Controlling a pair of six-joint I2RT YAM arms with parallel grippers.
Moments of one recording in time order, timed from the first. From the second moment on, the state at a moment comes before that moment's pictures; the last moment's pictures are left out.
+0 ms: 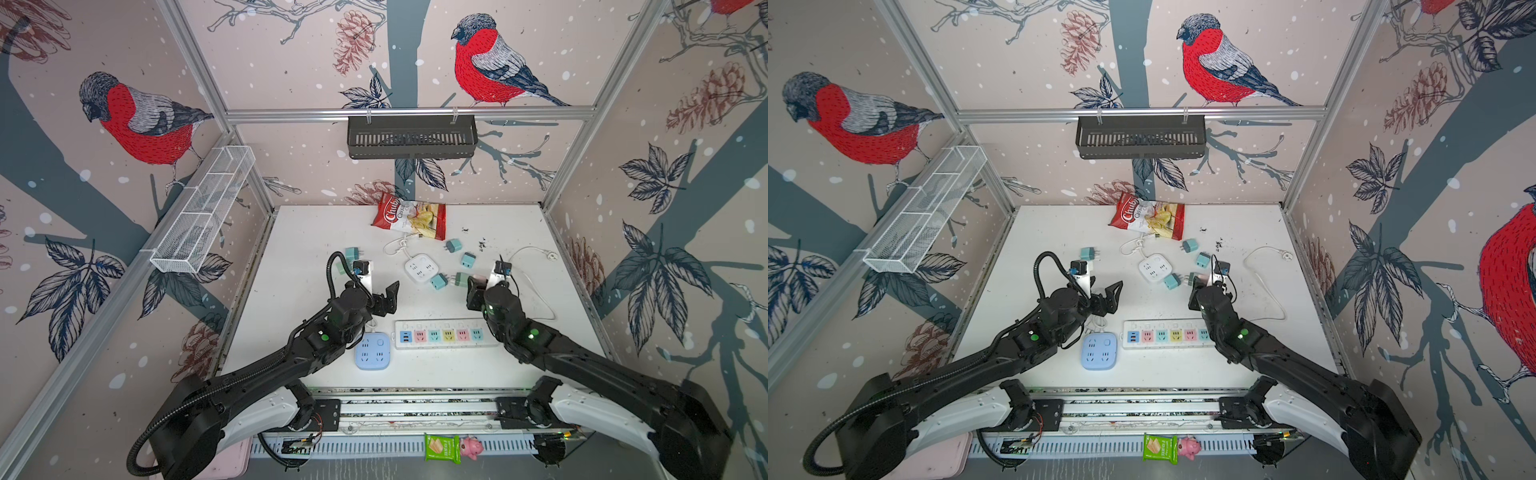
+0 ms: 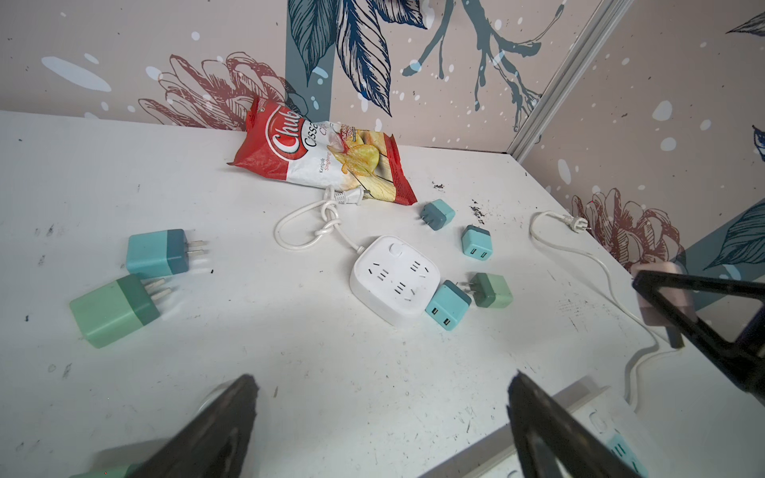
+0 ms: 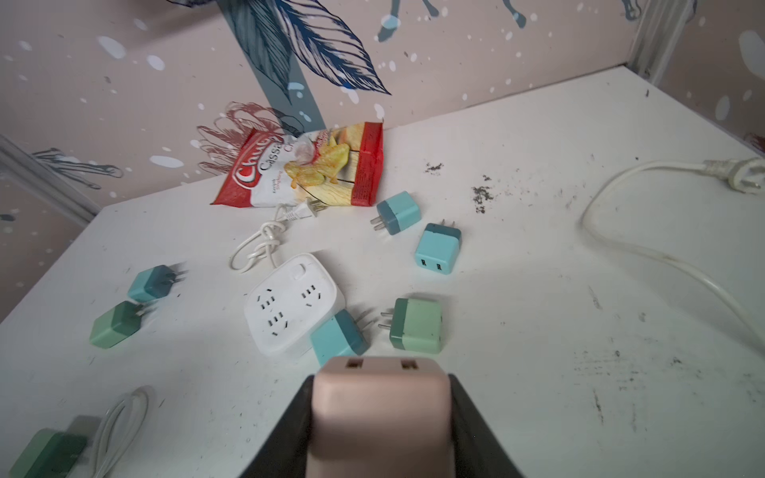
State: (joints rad) left arm -0.79 1.02 0.49 0.23 -0.29 -0.39; right arm 0.77 0.87 0.40 0.11 0.55 0.49
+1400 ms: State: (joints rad) left arm -0.98 1.26 0.61 0.38 0.43 -0.24; right arm 0.92 0.64 0.00 0.87 0.11 -0.31
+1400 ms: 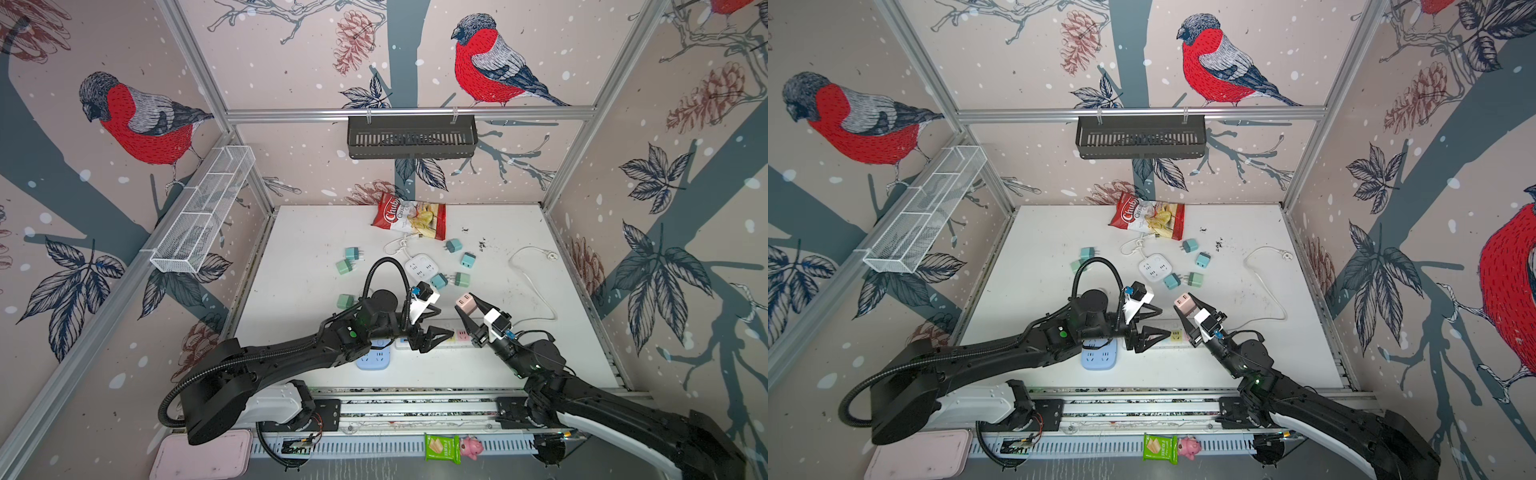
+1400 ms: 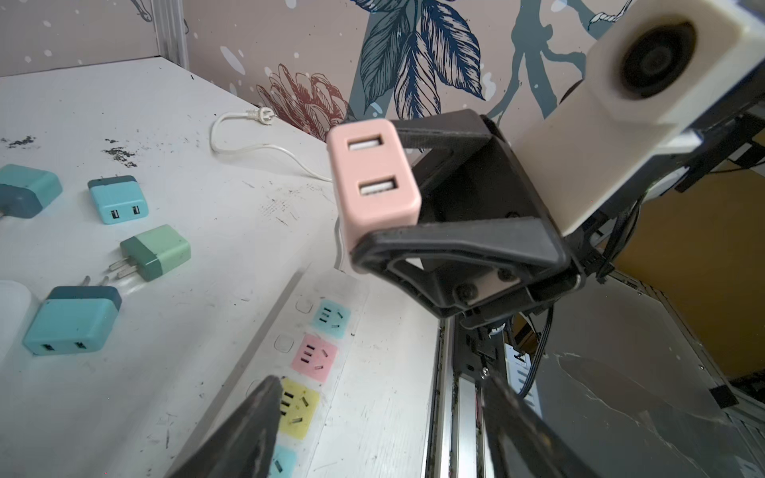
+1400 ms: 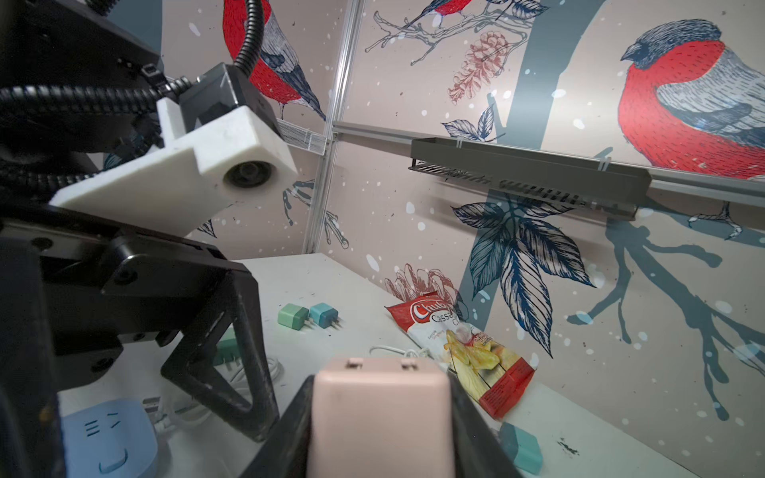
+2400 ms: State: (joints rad) left arm -0.98 1.26 0.65 0.36 0.31 -0.25; right arm 1.11 0.84 0.00 1.02 0.31 -0.46
